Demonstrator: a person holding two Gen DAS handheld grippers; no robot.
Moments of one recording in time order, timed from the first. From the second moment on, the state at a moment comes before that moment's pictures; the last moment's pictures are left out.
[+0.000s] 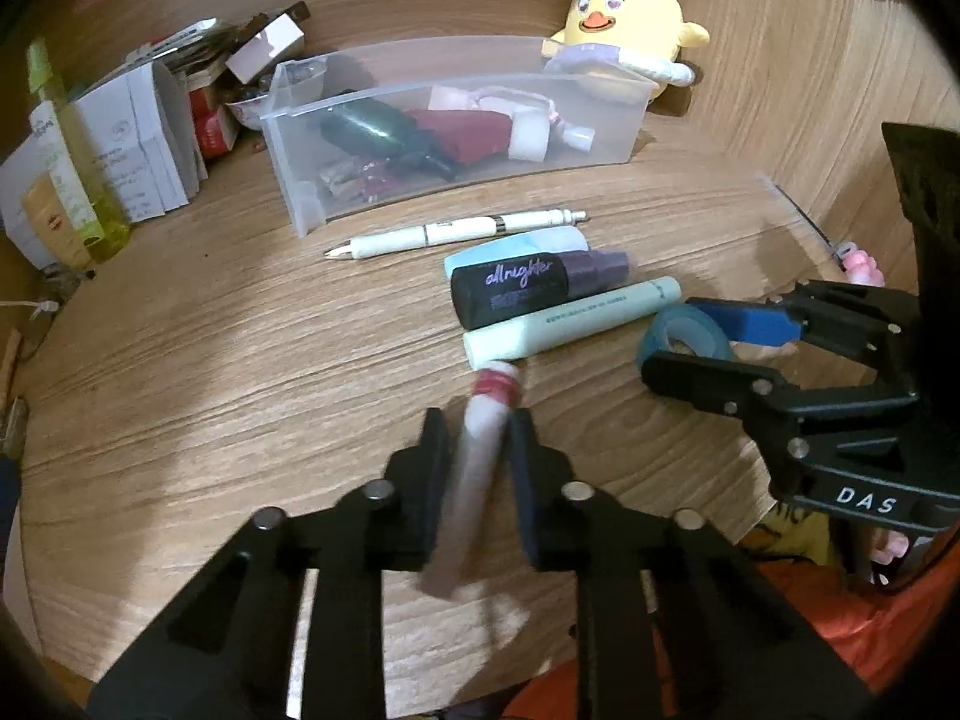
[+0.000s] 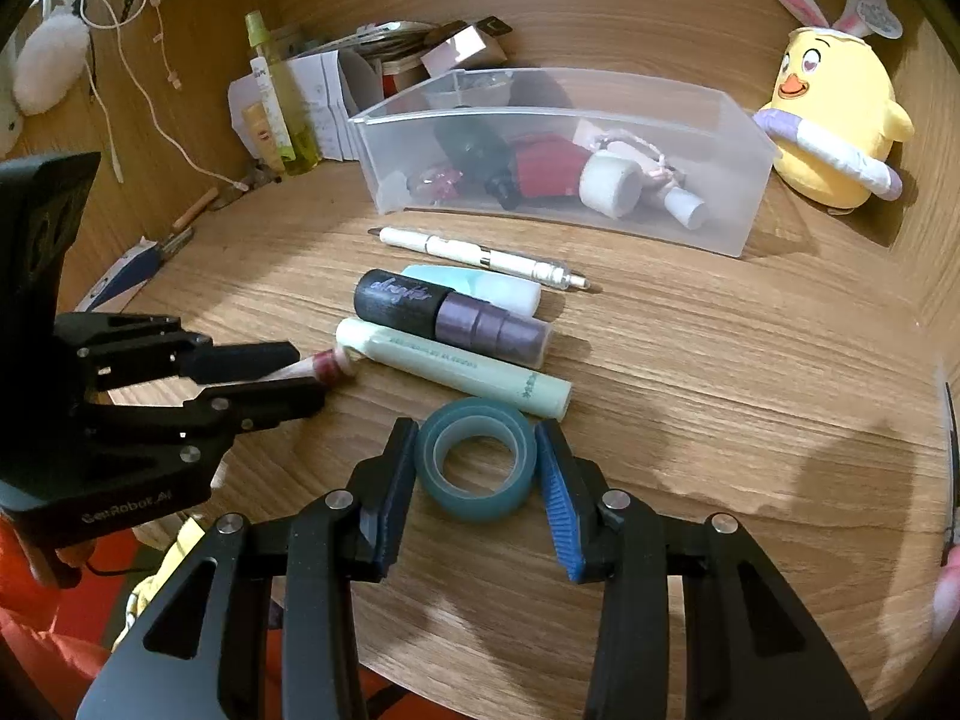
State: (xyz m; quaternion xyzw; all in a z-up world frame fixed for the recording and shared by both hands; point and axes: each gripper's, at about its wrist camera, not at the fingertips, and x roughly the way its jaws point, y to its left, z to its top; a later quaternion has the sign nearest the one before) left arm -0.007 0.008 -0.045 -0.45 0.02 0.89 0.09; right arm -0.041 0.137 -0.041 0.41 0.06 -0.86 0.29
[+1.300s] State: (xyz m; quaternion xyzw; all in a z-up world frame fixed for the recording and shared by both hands) left arm -0.064 -0.028 0.041 -0.33 -0.07 0.94 0.04; right arm -0.100 0.141 0.036 0.31 0.02 -0.90 0.30
